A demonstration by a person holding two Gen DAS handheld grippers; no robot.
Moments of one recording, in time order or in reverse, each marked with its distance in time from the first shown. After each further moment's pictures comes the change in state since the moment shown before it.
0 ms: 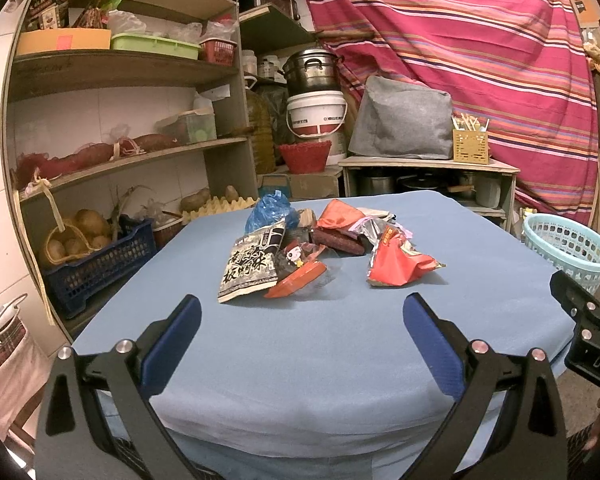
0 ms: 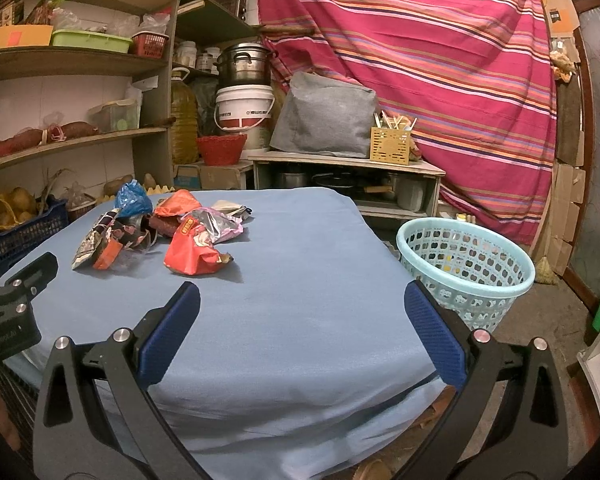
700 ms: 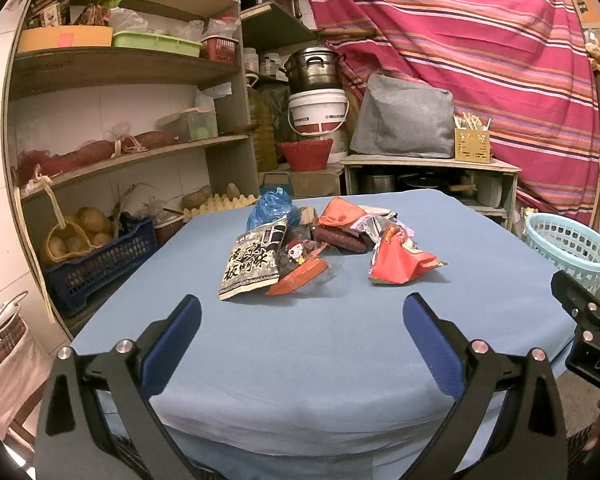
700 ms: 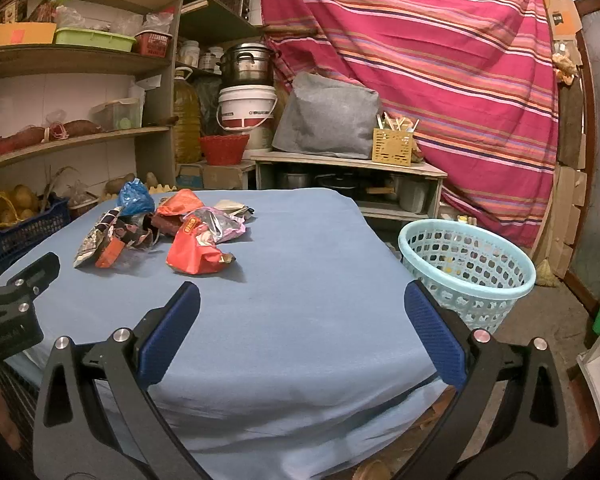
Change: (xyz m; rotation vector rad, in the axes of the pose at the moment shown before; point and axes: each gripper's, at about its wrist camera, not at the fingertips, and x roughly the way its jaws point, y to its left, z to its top) left arm 0.003 -0.002 0.000 0.001 0.004 0.000; right arm 0.002 0.003 -0.002 -0.006 0.001 0.005
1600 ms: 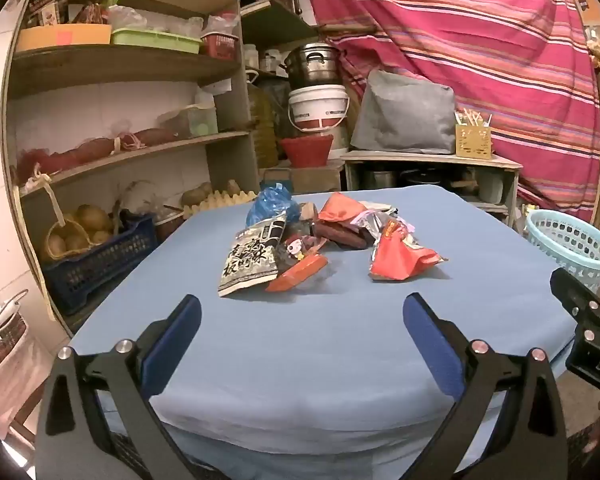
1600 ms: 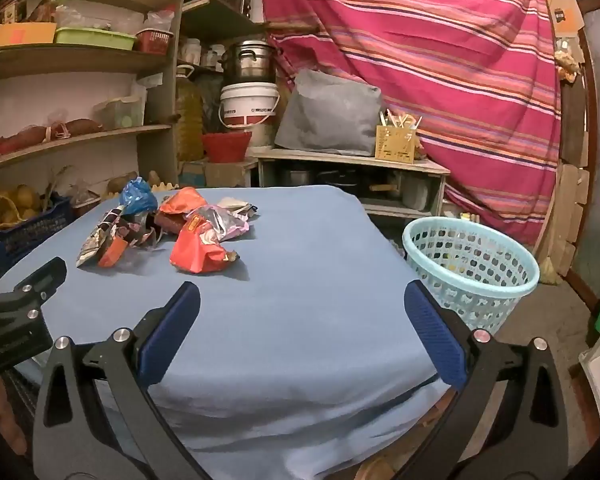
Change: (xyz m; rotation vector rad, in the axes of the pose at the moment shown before) left arm 0.003 0.001 -0.004 -0.003 0.013 0.000; right arm 0.001 0.004 0.001 0.005 0.004 0.010
